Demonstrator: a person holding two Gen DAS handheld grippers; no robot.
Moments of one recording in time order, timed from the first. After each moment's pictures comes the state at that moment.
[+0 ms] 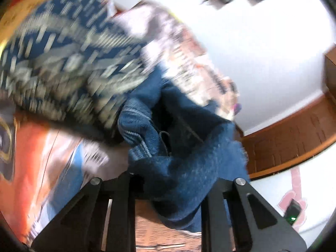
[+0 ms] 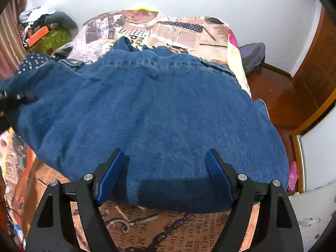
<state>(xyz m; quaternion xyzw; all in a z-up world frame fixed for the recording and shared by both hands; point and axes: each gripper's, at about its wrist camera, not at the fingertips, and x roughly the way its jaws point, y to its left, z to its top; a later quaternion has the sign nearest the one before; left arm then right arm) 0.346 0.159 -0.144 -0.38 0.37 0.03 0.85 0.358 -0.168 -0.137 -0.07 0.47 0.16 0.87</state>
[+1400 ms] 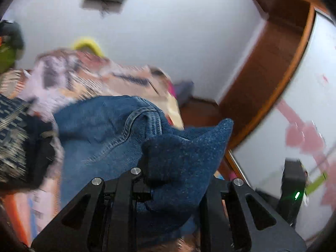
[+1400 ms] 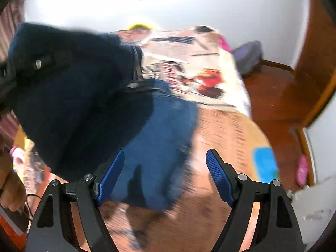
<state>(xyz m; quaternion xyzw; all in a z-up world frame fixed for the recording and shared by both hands) 0.403 -0.051 -0.085 -0.16 0.35 -0.14 0.91 0.348 -0.214 -0.112 -0.01 0.46 0.15 0.88</state>
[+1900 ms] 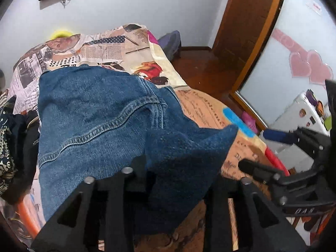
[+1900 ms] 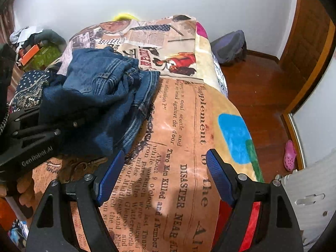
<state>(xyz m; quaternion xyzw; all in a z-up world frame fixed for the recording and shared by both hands) 0.383 -0.108 -0.153 0.00 0.45 -0.18 0.88 0.314 -0.265 -0.122 -0.02 0.47 0.12 0.87</state>
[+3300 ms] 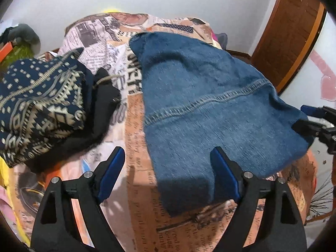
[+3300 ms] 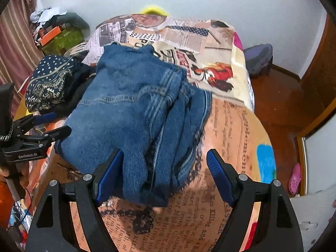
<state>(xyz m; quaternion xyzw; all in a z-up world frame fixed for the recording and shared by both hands) 0.352 0.051 -0.173 -0.04 0.47 -0.05 0.88 0.341 -0.191 -0.111 -0.07 0.47 0.20 0.86</state>
